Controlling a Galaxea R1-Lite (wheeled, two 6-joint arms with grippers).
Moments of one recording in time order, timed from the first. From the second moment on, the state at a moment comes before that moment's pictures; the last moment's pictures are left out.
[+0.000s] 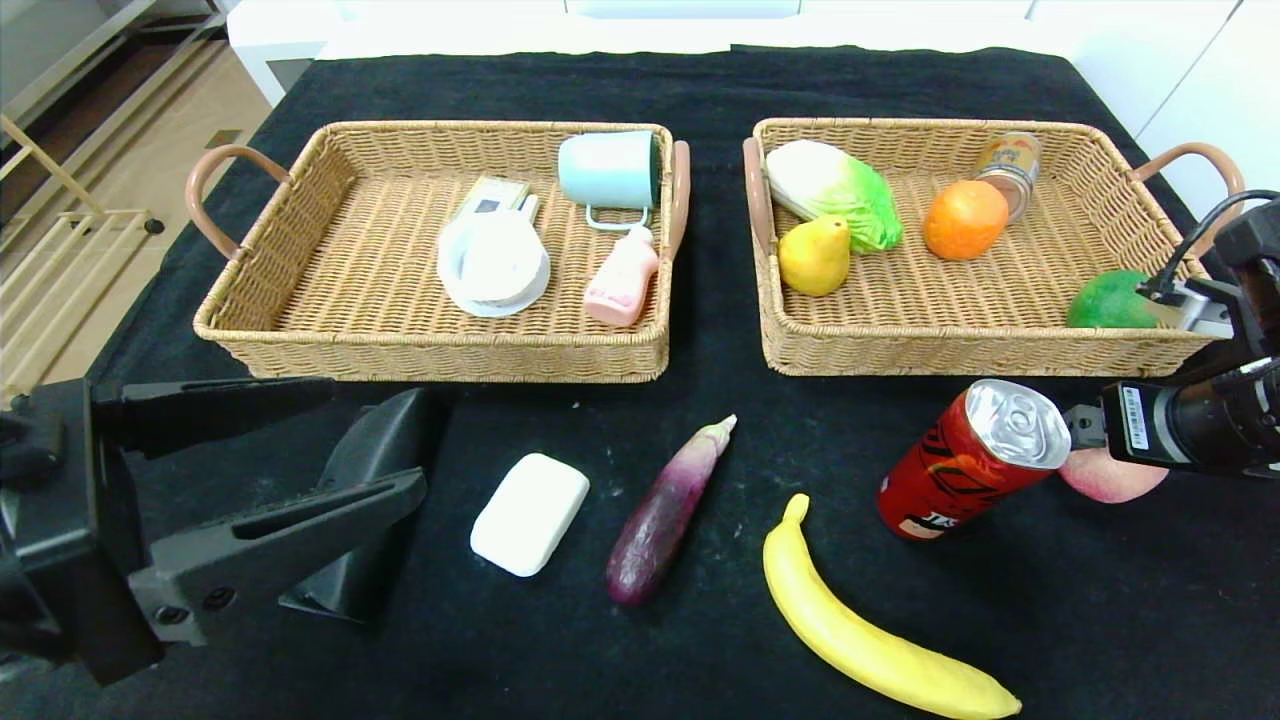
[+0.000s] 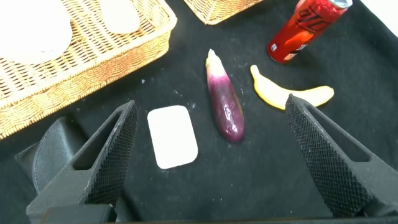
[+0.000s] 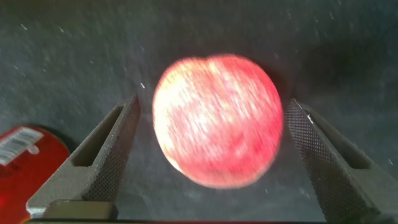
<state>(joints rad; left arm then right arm) -0.42 1.03 -0.76 -0.14 -0.31 0.07 0.09 1.60 -1.29 0.56 -0.03 0.27</state>
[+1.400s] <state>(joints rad) -0.42 1.03 -0.75 -0.14 -0.31 0.08 0.10 1.60 -1.27 0.56 -0.03 0.27</state>
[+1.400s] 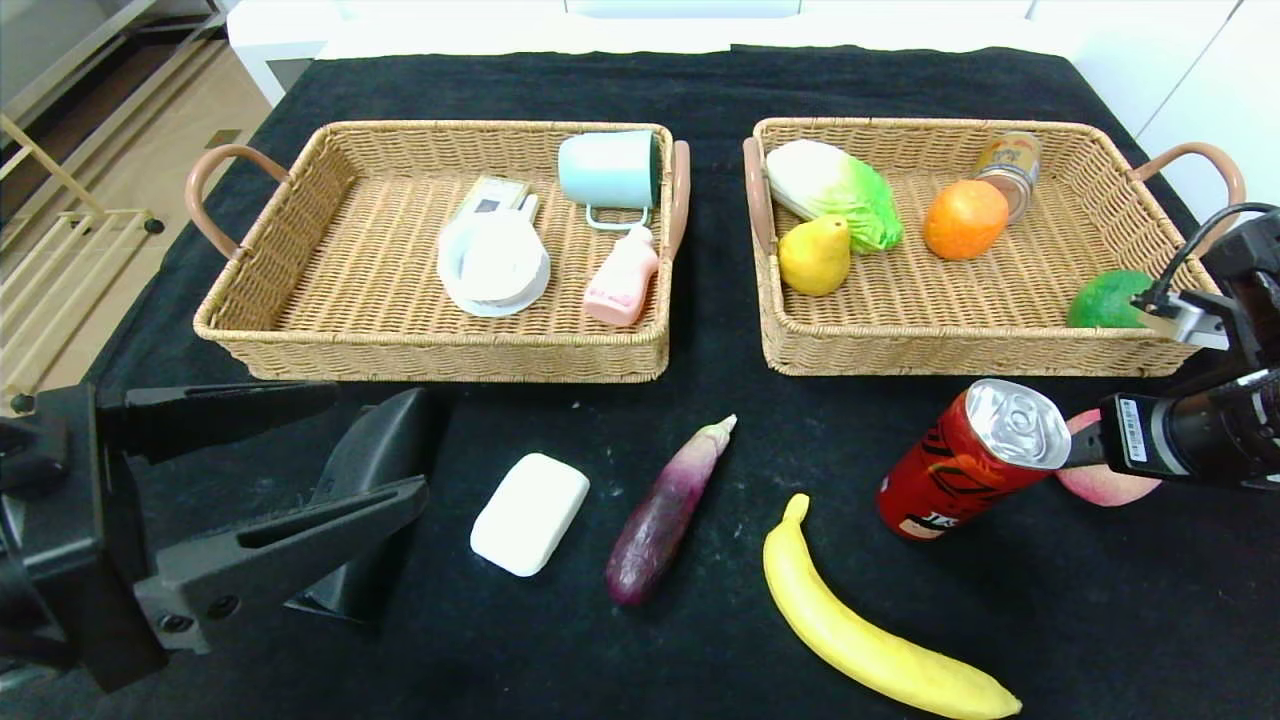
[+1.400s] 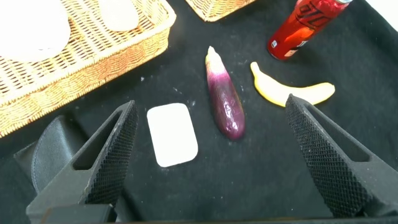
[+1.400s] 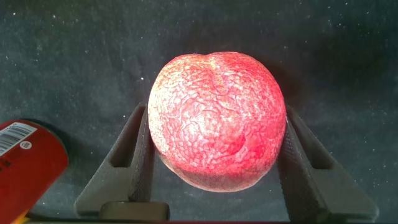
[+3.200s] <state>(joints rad) -0.42 1.01 -0.75 -0.14 -0.31 0.10 0.17 1.67 -1.58 0.24 -0.11 0.18</state>
